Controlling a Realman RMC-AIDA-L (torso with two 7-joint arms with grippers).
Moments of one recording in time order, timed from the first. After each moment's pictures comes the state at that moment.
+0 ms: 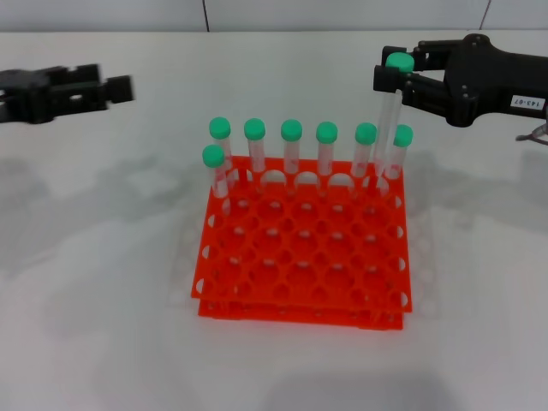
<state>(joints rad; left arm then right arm) -0.35 -2.00 0.76 1.16 1.79 1.64 -2.07 0.51 2.02 -1.06 -0.89 -1.50 -1.49 1.52</state>
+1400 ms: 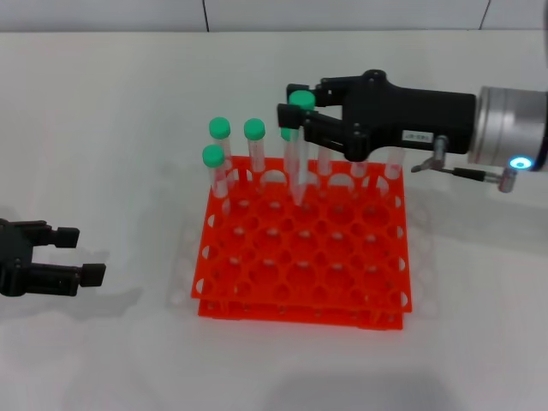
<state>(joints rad) -0.29 -1.97 0.74 1.10 2.13 1.82 -1.83 0.55 2.03 -1.48 -0.80 -1.20 -1.24 1.40</state>
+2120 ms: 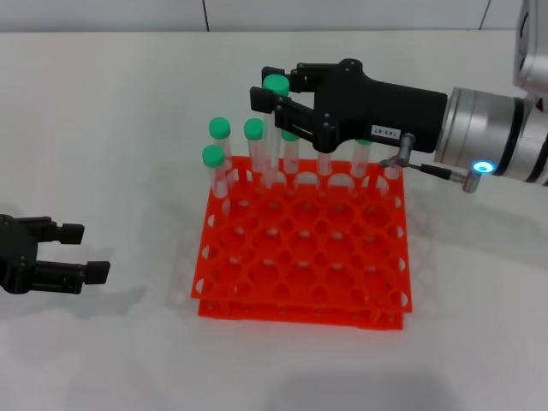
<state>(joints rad) -0.30 -1.98 0.74 1.10 2.13 1.82 -1.82 0.56 2.03 -1.66 -0.75 -0.93 -1.12 1.22</state>
